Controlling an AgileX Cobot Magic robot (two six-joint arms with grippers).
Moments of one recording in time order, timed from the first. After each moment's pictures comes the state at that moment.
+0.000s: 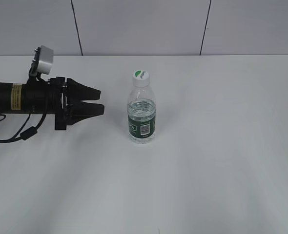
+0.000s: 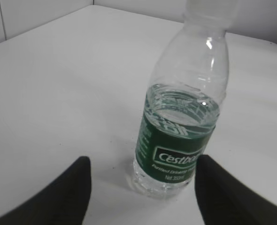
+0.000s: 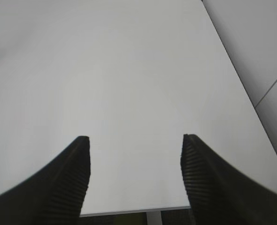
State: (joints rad) left arm -0.02 2.16 -1.04 1.52 -1.20 -0.70; right arm 0.13 -0.01 -0.51 -0.17 1.09 -0.03
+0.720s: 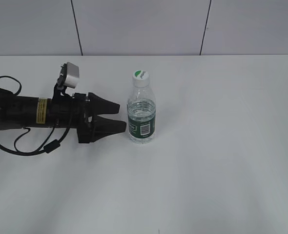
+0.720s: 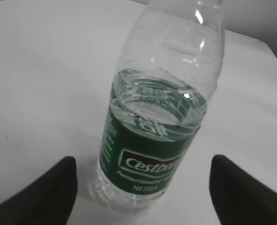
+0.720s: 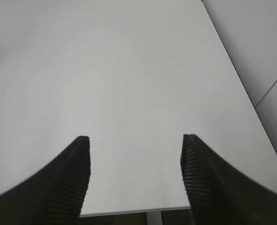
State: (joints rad) left arm -0.14 2.22 -1.02 1.42 -1.16 -0.72; right arm 0.13 -0.01 -0.51 -0.17 1.09 -0.03
